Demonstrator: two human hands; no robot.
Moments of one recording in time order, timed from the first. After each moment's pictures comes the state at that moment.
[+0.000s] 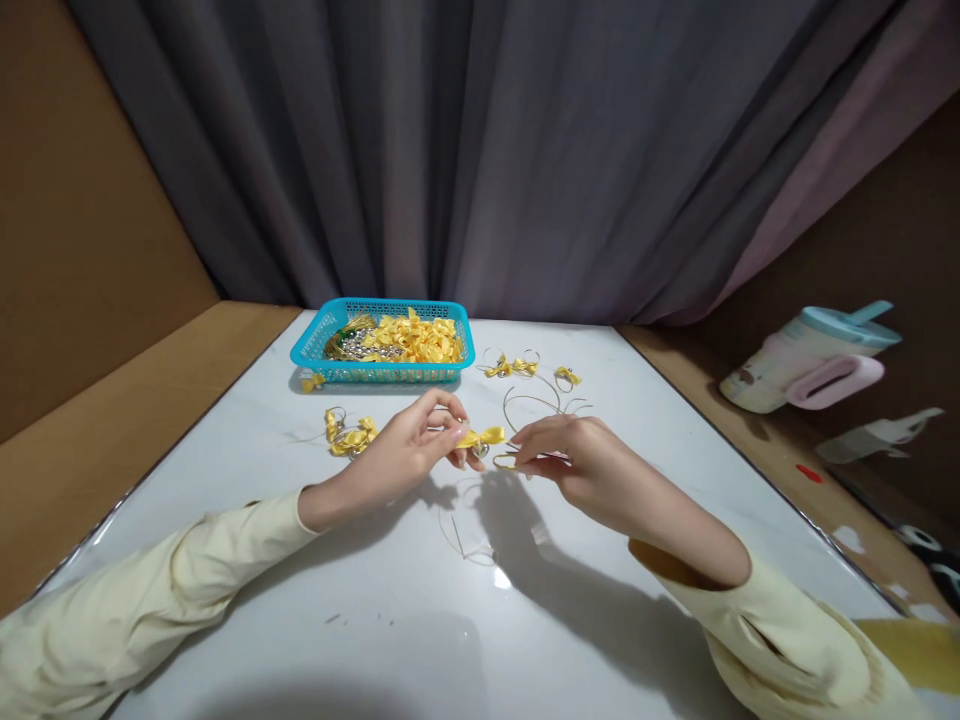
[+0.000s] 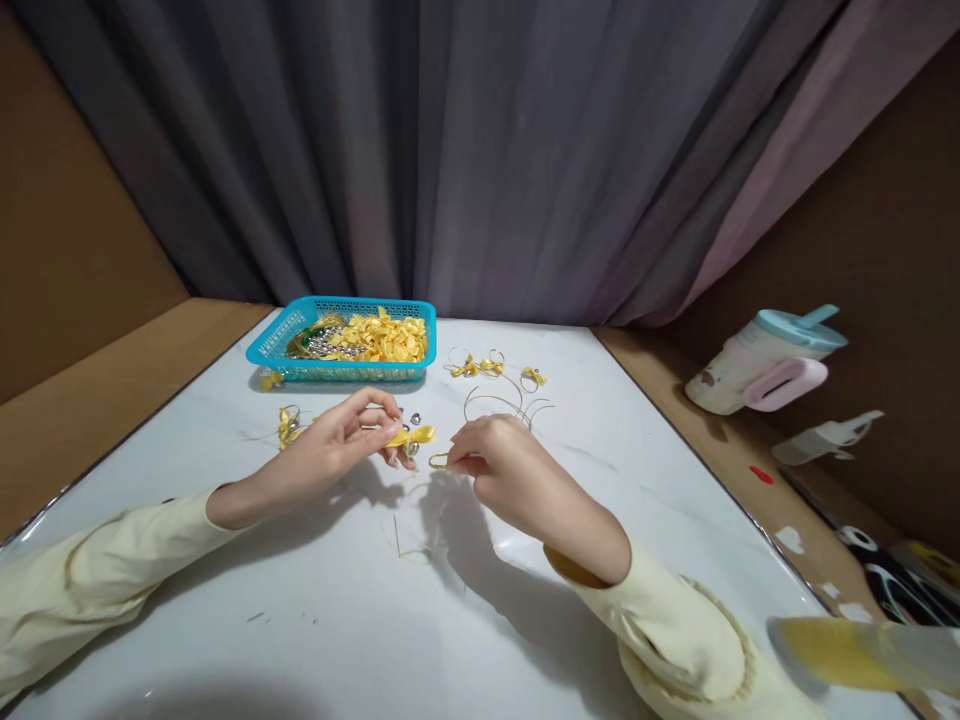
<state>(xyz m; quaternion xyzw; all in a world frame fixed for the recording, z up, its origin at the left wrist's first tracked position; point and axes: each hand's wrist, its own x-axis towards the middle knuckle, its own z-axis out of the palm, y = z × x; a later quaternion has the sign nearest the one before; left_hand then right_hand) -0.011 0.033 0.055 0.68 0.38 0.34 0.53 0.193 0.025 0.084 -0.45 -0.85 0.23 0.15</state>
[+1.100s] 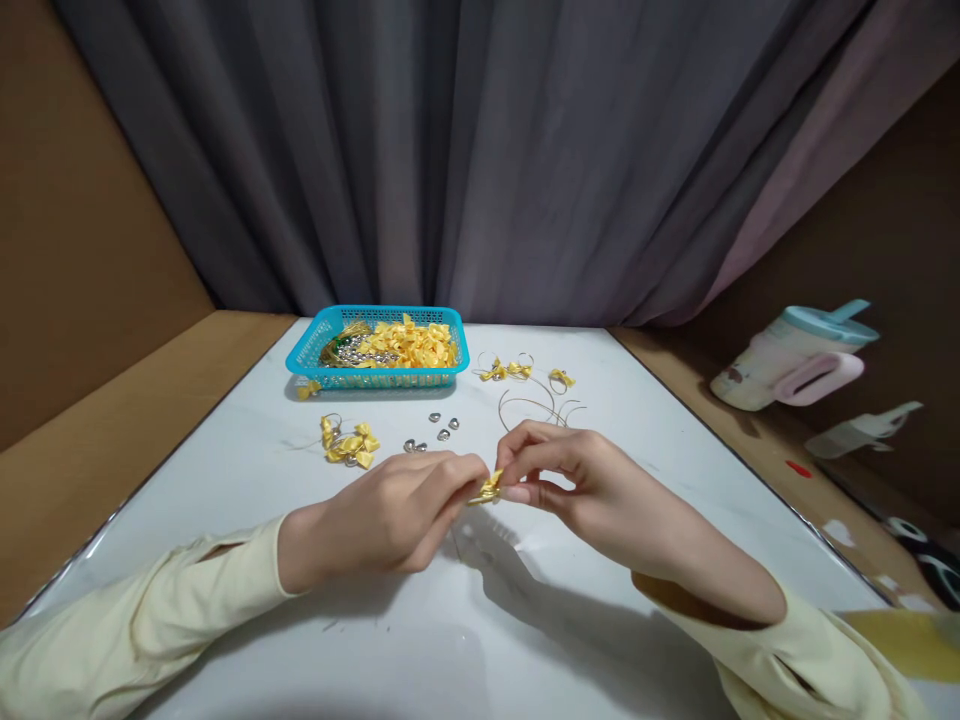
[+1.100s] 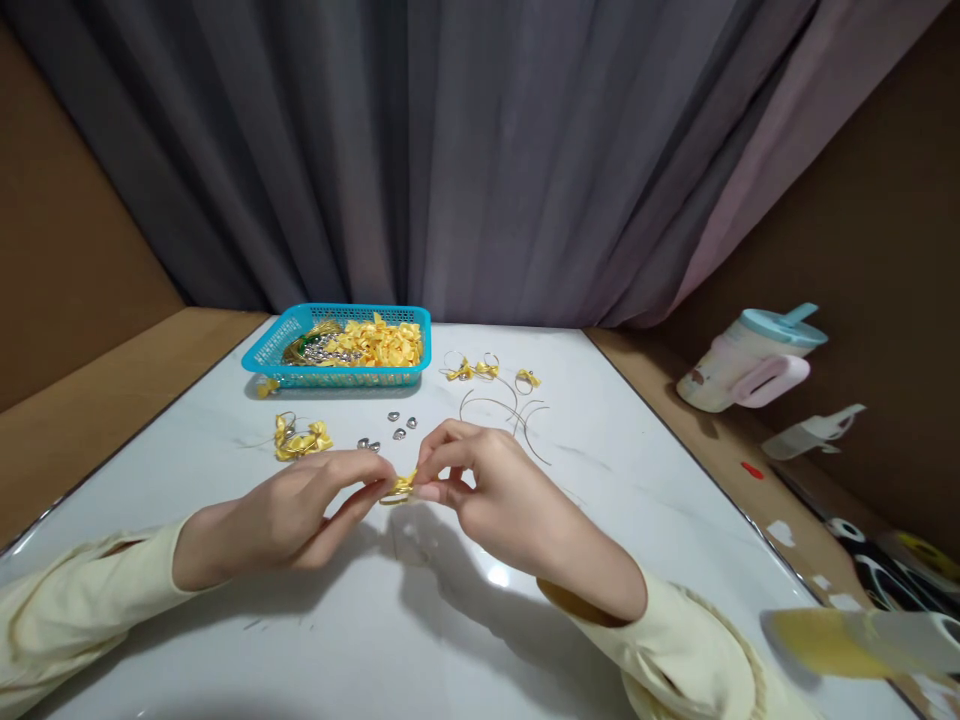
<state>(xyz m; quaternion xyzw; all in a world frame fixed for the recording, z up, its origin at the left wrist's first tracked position) -0.018 0.006 0.060 0.93 0.19 0.33 0.04 0.186 0.000 0.104 -0.42 -0.79 0.39 0.23</state>
